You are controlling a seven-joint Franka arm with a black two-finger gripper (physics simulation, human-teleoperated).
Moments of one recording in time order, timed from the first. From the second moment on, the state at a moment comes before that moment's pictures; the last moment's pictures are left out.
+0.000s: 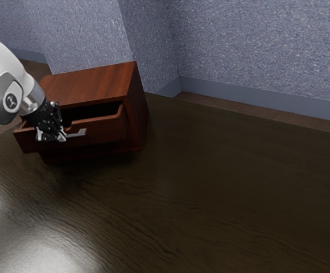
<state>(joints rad) 0.36 -0.01 0.16 -1.84 -0.03 2.18 -1.55</state>
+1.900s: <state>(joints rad) 0.37 -0.34 0.11 -2.19 -0.02 2.24 -1.55</state>
